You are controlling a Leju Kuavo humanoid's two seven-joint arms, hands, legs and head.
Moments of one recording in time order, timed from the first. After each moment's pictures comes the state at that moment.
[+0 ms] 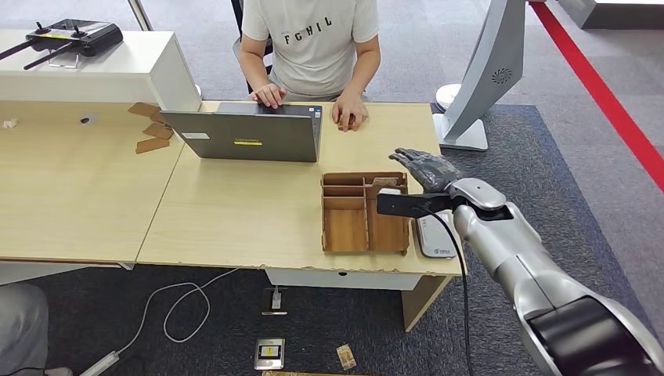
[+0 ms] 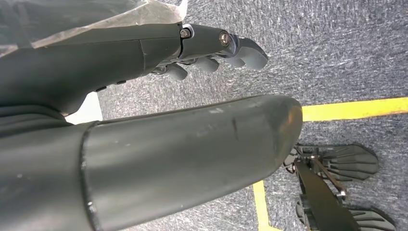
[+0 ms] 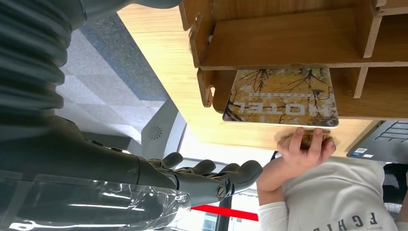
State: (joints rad) left arm -0.17 0.25 -1.14 -0.19 0.97 0.06 0.13; right arm -0.94 -0.19 0.75 -0.45 0.97 0.03 -0.30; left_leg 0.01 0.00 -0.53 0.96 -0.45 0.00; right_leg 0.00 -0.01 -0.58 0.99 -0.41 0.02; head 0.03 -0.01
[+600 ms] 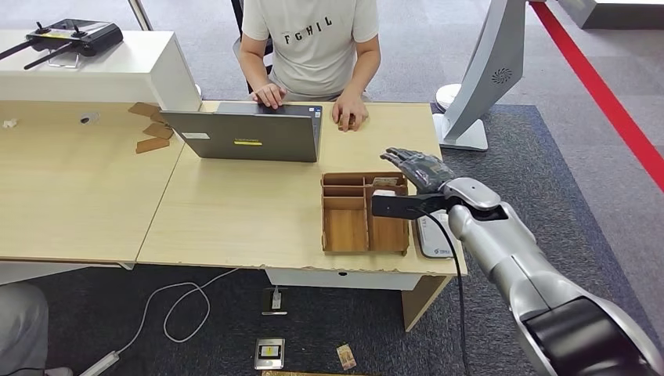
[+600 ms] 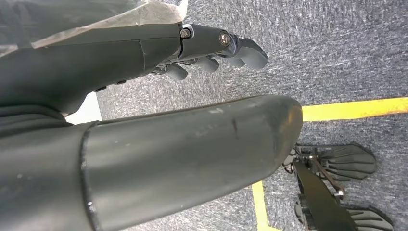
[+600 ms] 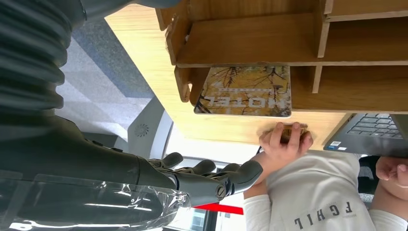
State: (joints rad) left arm -0.17 0.25 -1.14 -0.19 0.97 0.06 0.12; right arm -0.93 -0.18 0.75 -0.46 0.96 0.02 -0.33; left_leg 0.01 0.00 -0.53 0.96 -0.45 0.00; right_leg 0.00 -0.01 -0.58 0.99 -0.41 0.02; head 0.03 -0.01
